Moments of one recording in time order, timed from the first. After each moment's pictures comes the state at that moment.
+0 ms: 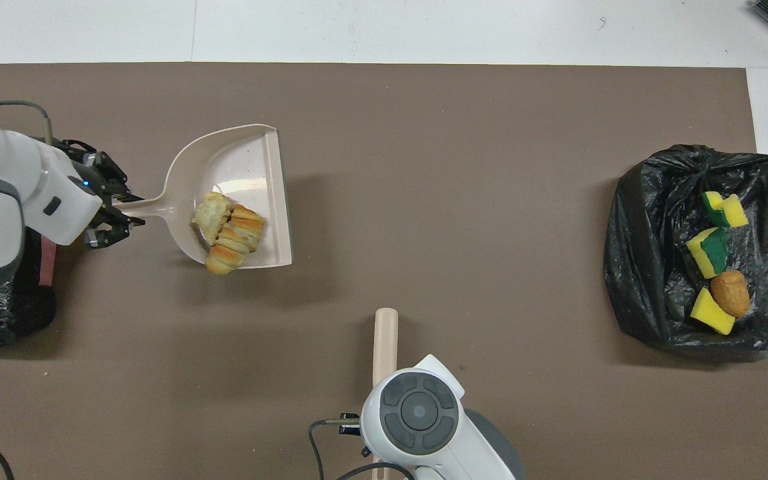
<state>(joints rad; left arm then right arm) 0.09 0.13 -0.02 -1.80 -0.18 1.93 1.67 0.73 -0.04 0.14 -2.30 0.29 2.13 0.77</state>
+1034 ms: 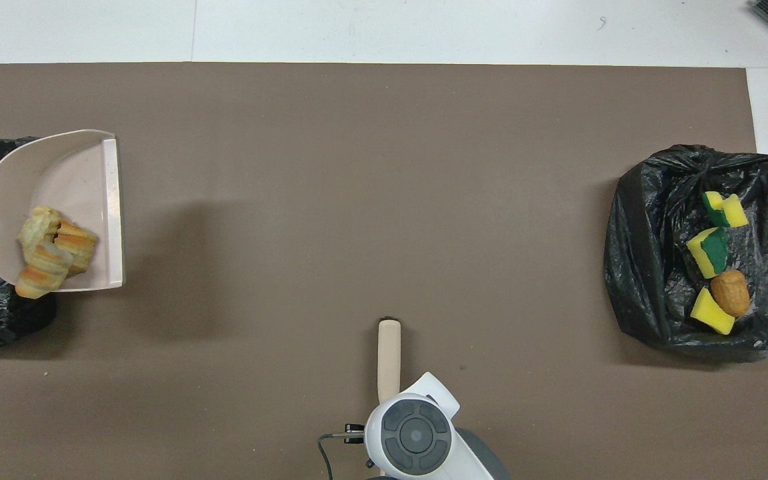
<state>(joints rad) 0.47 0.19 -0.01 -1.56 -0.06 1.72 1.90 0.72 -0.05 0.14 -2.32 0.27 2.22 0.75</state>
